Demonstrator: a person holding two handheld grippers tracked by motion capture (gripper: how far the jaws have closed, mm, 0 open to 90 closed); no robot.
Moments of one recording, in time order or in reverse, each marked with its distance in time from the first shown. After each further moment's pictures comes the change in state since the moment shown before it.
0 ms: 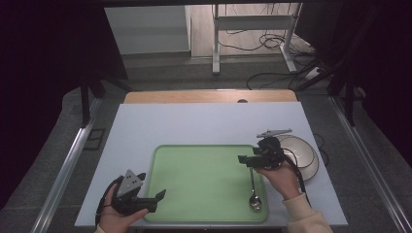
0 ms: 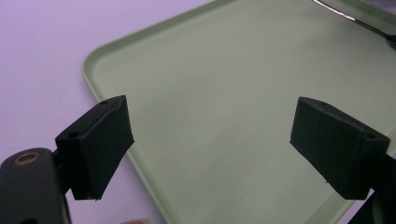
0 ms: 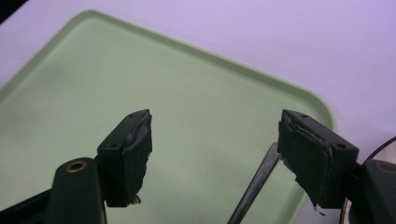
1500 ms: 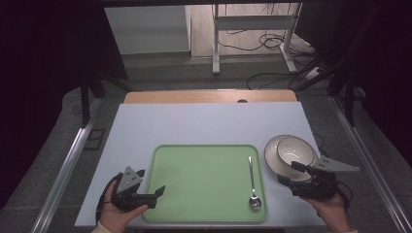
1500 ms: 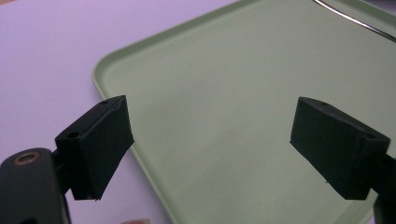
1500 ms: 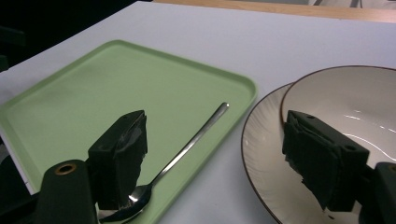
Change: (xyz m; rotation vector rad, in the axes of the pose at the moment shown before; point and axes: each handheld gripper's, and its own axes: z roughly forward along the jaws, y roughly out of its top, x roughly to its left) left arm 0.006 0.002 0.004 -0.012 0.021 0.008; right arm -0.038 -0.093 -0.100 -0.293 0.024 -0.109
